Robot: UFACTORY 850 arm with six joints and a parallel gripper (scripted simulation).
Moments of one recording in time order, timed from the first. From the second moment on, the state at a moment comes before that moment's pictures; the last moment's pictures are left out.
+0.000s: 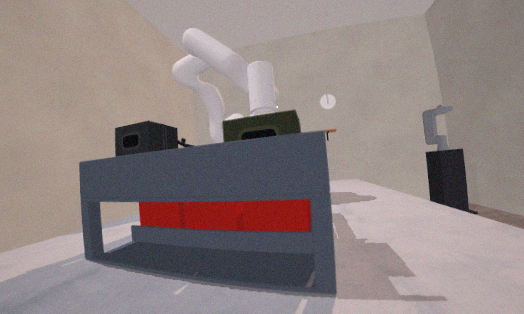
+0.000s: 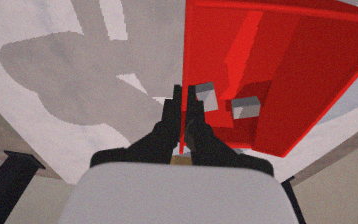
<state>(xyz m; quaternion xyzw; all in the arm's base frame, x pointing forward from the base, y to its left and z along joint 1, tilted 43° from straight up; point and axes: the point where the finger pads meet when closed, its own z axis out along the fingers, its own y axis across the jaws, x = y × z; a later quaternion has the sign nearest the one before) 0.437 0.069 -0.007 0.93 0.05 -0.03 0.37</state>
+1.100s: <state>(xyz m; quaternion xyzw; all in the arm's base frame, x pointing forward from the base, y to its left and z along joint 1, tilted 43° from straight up) 0.428 0.091 -0.027 0.93 -0.03 0.00 0.37</state>
